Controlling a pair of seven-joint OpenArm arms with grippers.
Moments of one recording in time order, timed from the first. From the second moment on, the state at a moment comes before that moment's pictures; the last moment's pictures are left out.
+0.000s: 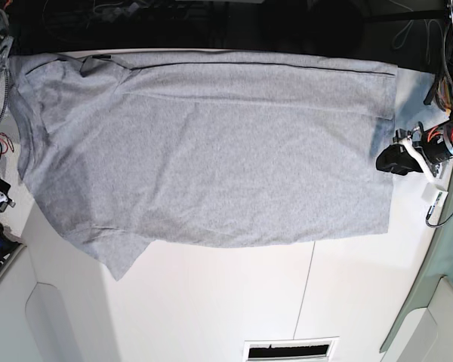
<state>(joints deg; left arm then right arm) -2.3 -34.0 -7.9 59.0 -39.2 -38.2 36.6 23.7 28.2 20.9 34.9 18.3 18.4 -25.0</state>
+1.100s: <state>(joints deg) -27.0 -26.2 -5.1 22.5 -29.0 -33.3 22.9 25.0 22.2 10.9 30.4 21.4 30.7 -26.2</state>
